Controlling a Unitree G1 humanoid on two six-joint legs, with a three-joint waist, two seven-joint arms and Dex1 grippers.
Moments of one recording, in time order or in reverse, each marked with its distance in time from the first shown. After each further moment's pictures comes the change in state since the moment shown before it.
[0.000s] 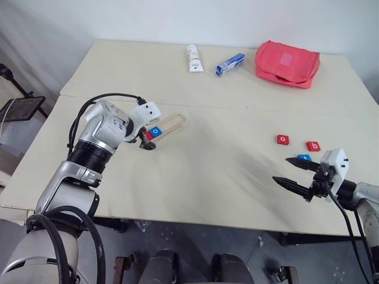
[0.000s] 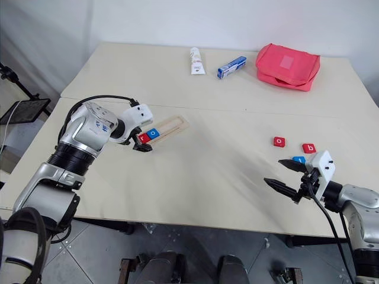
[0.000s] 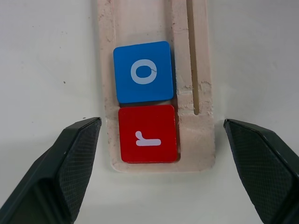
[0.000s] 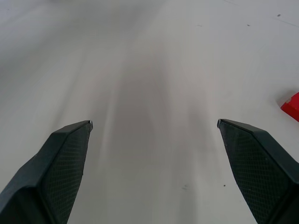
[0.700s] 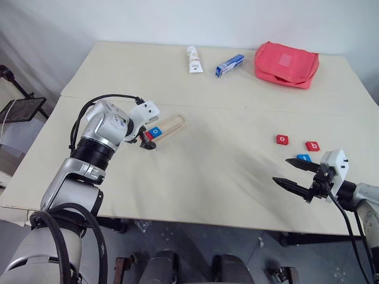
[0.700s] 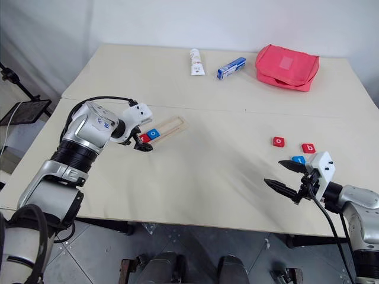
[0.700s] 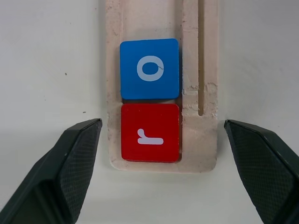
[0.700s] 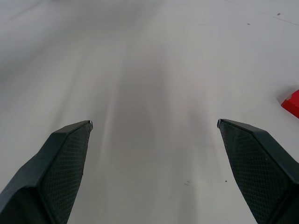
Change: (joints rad) left arm -0.025 -0.026 0.011 0.059 0.001 0.066 0.007; right arm 0.007 0.000 0.000 -0.001 0.000 0.000 0.000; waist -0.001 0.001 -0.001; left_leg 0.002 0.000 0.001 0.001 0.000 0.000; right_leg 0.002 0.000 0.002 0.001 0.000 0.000
